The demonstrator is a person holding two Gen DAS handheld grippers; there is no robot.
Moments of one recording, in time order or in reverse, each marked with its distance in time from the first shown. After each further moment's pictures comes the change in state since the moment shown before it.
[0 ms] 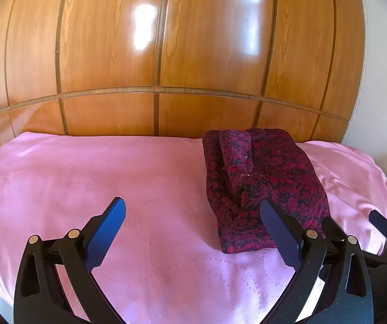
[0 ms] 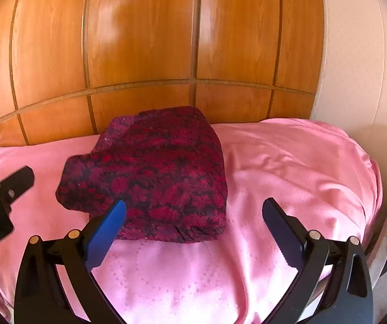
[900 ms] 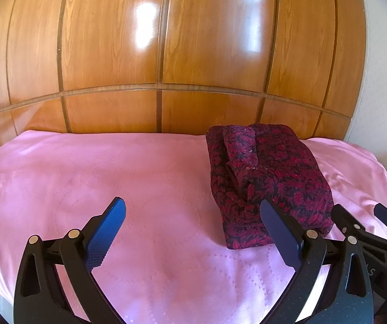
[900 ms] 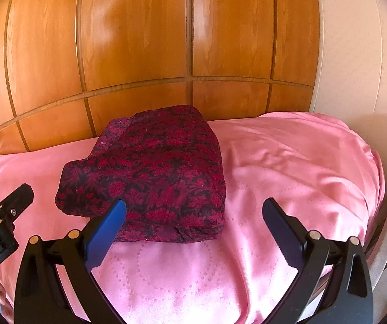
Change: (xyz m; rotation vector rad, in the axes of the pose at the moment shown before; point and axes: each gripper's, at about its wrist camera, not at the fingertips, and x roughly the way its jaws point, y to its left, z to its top) left arm 0.002 0.004 -0.006 0.007 0.007 0.010; right arm 0.000 -0.006 0.004 0.045 0.013 0.016
